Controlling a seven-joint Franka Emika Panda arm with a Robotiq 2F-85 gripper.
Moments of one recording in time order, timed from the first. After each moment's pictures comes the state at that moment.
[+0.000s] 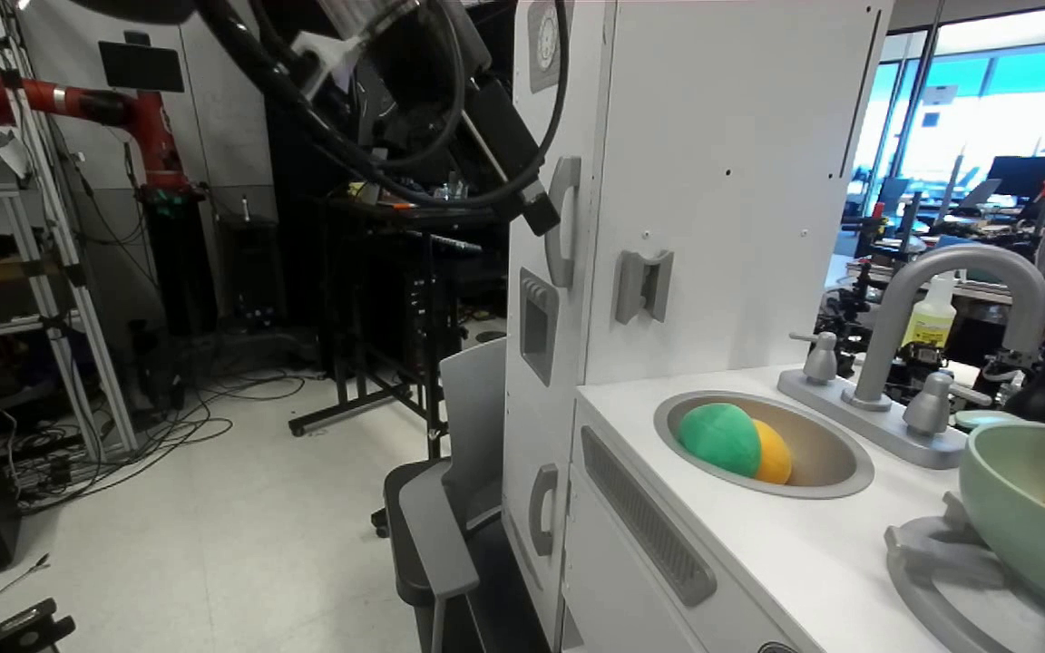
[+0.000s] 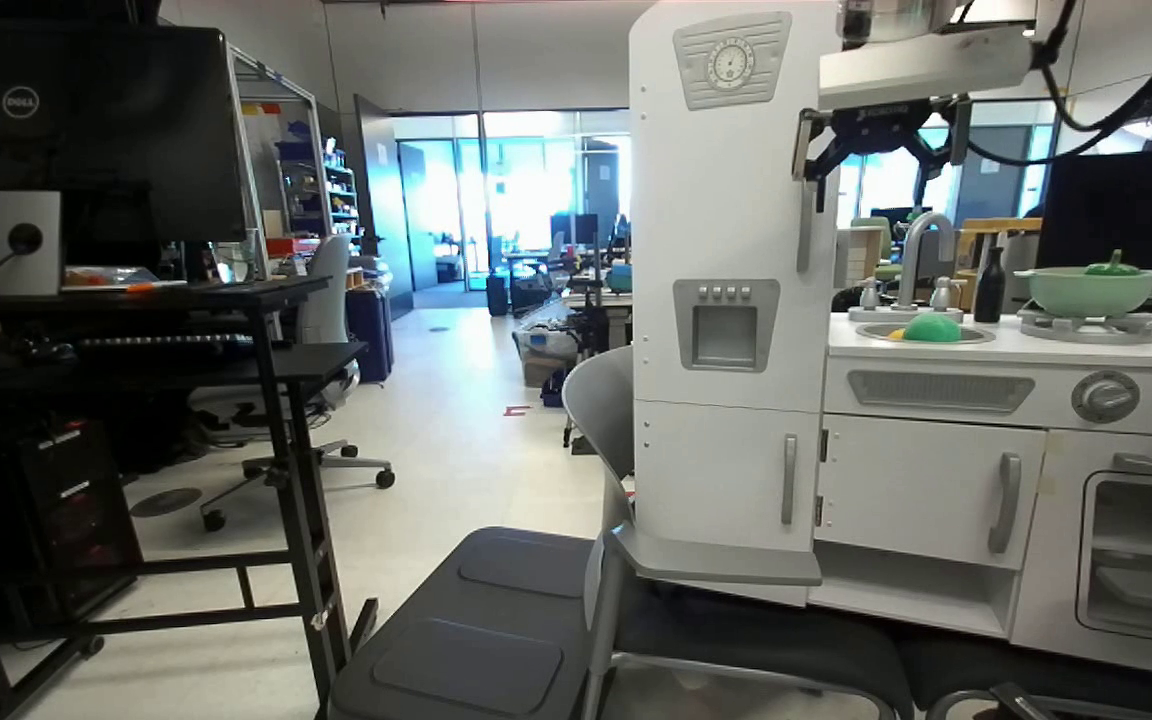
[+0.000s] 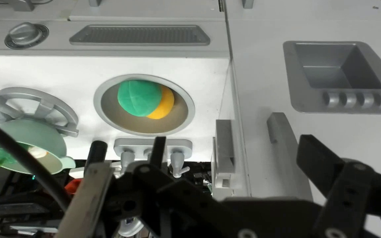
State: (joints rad) arm -0.03 0.19 0.03 -2.03 -0.76 2.56 1.20
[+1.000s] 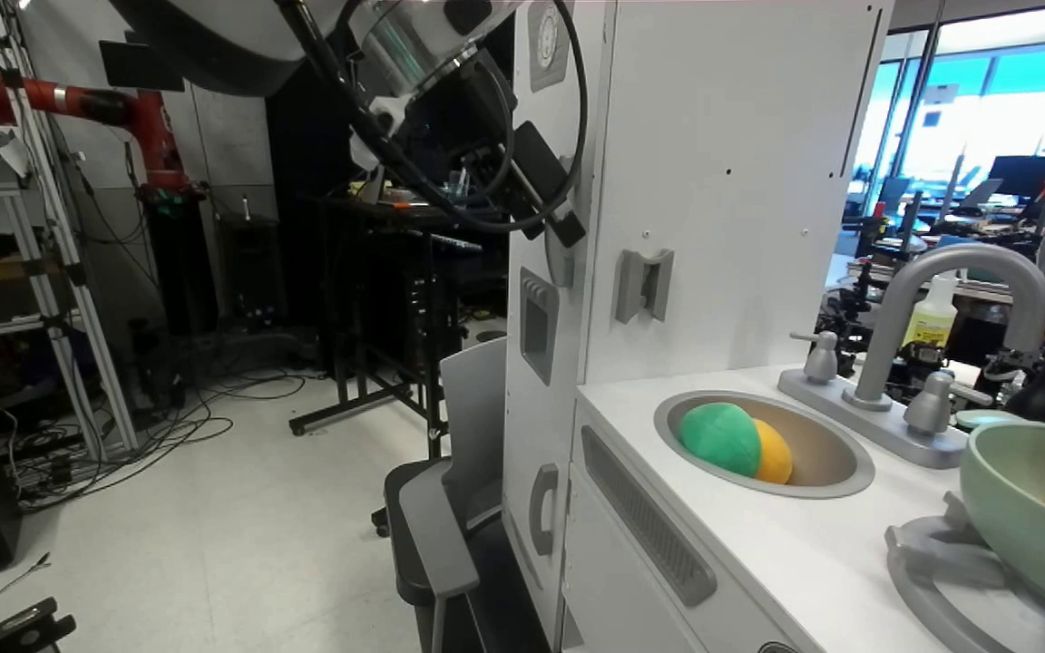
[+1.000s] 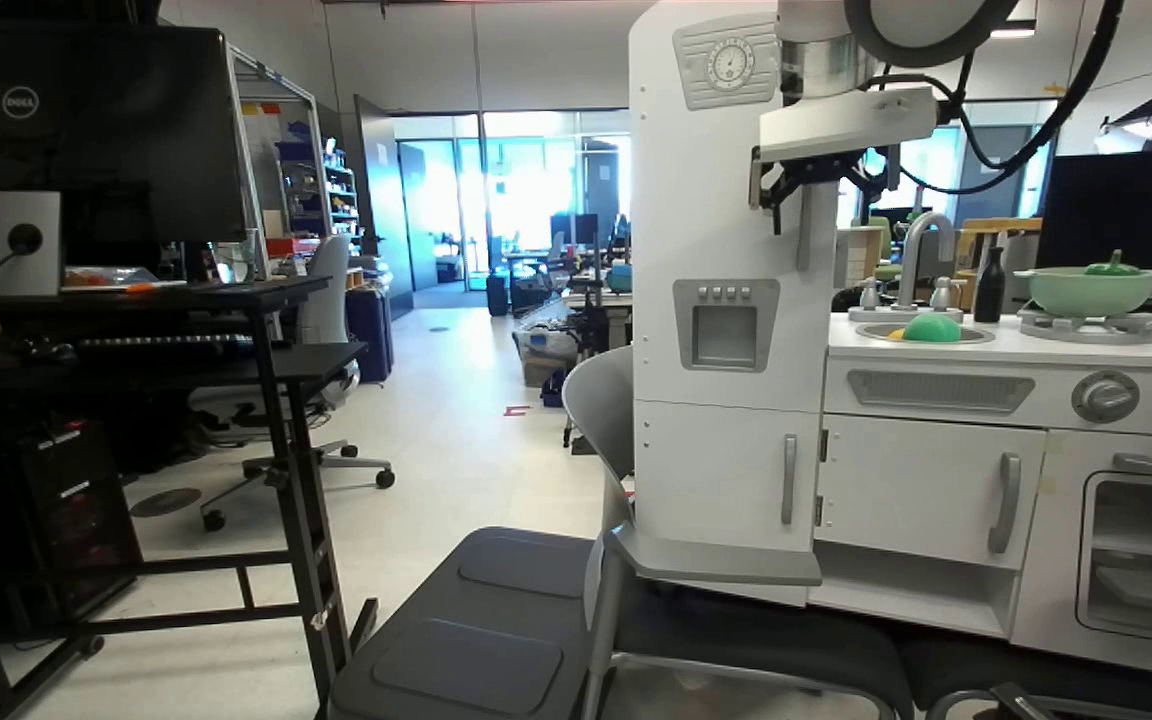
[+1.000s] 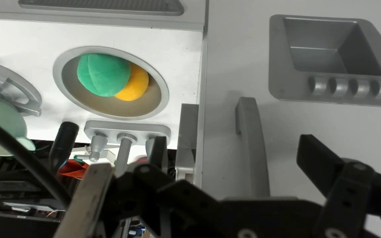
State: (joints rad) arm 0.11 0.37 -0.08 -1.83 -0.80 2.54 1.23
